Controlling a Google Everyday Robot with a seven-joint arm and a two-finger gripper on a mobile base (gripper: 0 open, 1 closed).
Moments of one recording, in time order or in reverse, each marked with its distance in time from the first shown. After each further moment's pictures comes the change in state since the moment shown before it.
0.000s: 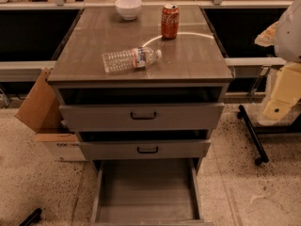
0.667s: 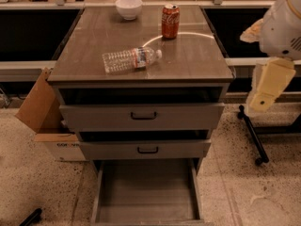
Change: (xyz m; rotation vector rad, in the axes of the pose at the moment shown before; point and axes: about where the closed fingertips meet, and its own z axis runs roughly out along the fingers) arm -0.018 -0.016 0.012 -0.004 -0.046 -0.052
